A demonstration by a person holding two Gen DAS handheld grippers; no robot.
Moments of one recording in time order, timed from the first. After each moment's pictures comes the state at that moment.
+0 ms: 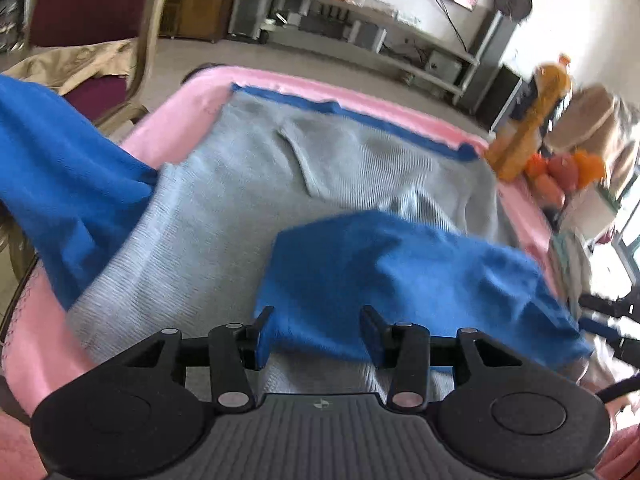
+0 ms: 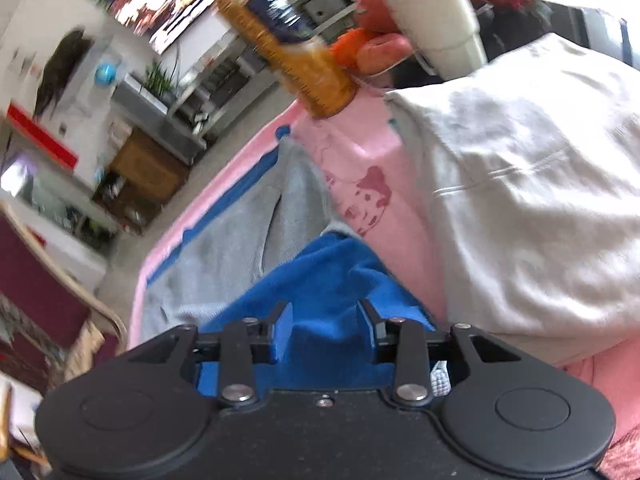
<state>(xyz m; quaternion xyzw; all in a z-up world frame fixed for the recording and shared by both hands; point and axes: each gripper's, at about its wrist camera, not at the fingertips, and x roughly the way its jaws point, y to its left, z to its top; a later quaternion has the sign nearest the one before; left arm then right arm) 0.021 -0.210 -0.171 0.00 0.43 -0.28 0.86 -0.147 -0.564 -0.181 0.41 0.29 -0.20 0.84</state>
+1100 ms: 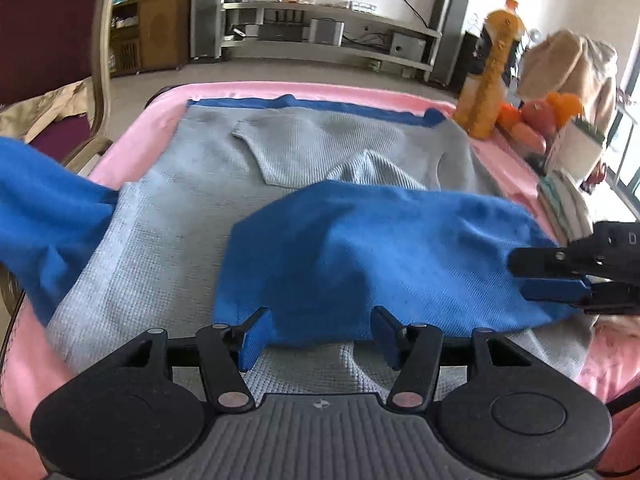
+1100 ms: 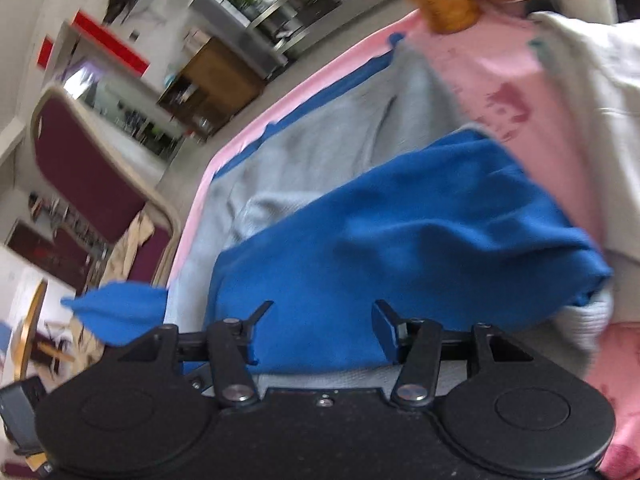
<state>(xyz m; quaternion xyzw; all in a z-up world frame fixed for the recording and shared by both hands) -0.007 -0.240 -0.182 0.09 0.39 -0.30 0.86 -0.106 -0.501 -0.188 0.38 0.36 -0.05 0.85</state>
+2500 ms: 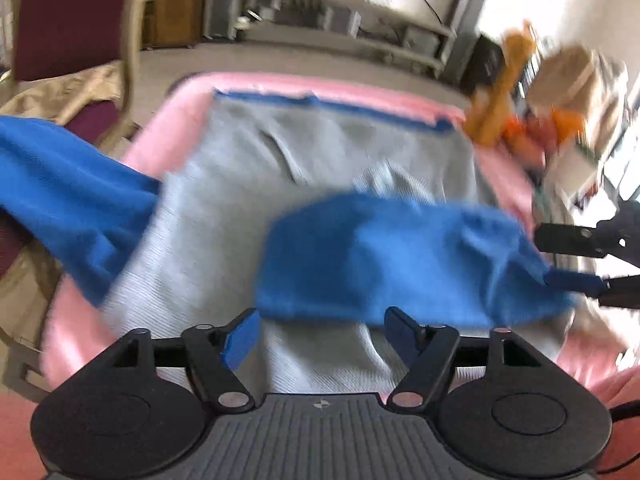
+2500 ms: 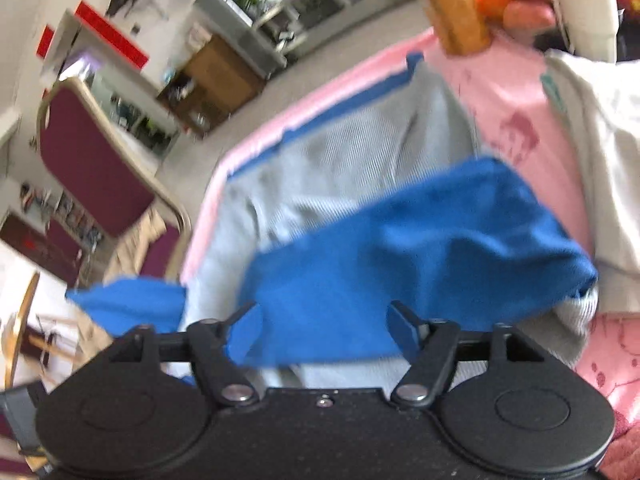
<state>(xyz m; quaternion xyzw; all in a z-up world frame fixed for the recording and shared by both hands) -0.002 -0.181 -0.127 0.02 0.42 -0.28 0.86 -0.114 -0.480 -0.123 0.37 0.35 -0.08 0.86</state>
